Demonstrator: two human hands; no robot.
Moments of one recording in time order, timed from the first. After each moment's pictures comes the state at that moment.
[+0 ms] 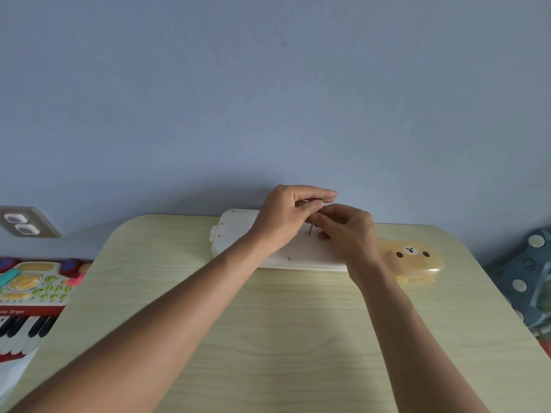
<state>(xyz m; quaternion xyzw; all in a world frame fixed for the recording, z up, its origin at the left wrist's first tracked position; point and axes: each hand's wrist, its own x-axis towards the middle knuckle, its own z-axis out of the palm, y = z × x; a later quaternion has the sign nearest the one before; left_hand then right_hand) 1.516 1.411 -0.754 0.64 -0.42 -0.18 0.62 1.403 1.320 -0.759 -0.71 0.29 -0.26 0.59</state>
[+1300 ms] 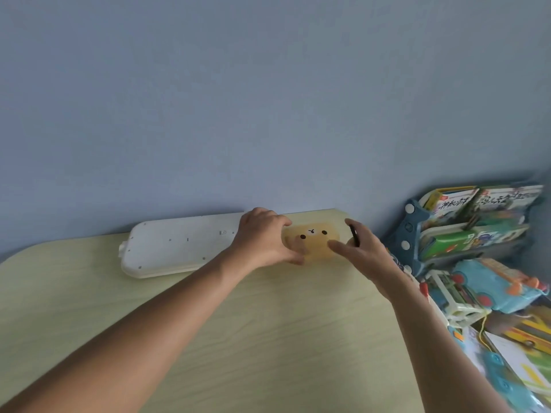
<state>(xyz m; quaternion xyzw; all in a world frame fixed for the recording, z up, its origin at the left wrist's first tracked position) 1.423 1.351 -0.756 0.81 -0.54 -0.10 0.18 1.230 1.239 -0.758 -0.76 0.46 -0.18 0.42</state>
